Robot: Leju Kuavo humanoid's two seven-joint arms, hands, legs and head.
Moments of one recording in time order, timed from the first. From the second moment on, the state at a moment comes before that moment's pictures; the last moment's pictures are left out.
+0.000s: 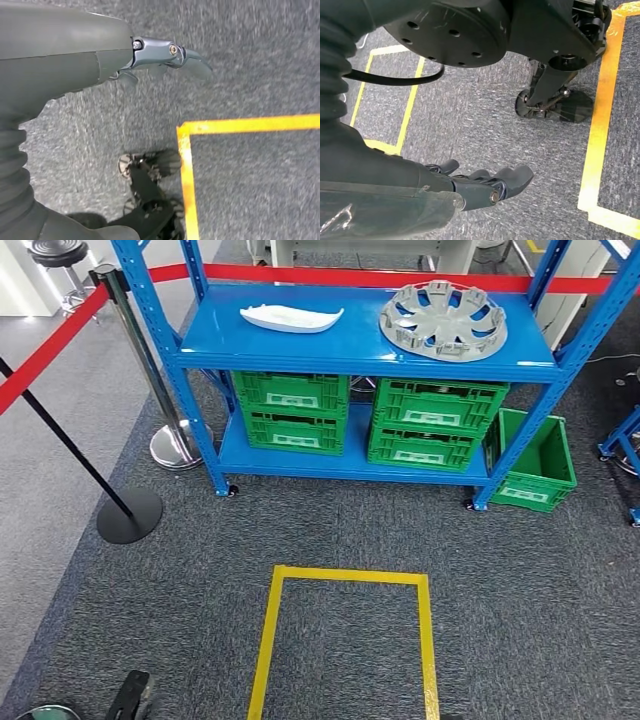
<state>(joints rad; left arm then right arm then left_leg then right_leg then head) 0.08 -0.03 0.41 -0.36 -0.40 0.01 -0.15 0.10 0.00 0.11 -0.33 0.00 -0.04 0.01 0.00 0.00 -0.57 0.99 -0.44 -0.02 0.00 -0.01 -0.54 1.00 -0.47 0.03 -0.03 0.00</state>
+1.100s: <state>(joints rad) 0.00 -0.08 0.92 -0.29 -0.83 -0.04 -0.28 -0.02 -0.01 0.18 -1.06 -0.01 0.07 -0.40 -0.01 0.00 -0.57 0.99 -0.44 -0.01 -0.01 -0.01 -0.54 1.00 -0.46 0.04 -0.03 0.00</state>
